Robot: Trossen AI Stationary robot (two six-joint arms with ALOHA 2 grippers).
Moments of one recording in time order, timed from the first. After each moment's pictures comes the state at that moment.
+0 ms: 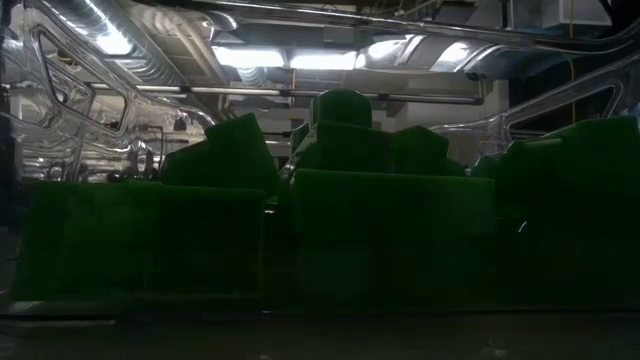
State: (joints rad) left arm -0.73 1.05 1.02 -0.80 -0.79 -0.70; right arm 0.34 2.22 1.75 0.24 0.04 -0.40
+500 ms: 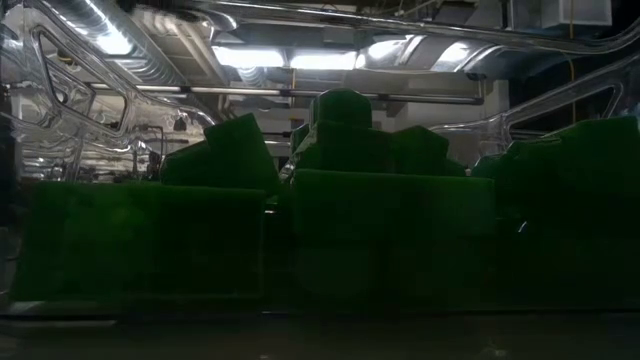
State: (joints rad) left arm -0.54 1.11 1.02 -0.70 -0.78 -0.58; right arm 0.53 1.77 1.45 -0.42 0.55 -0.29
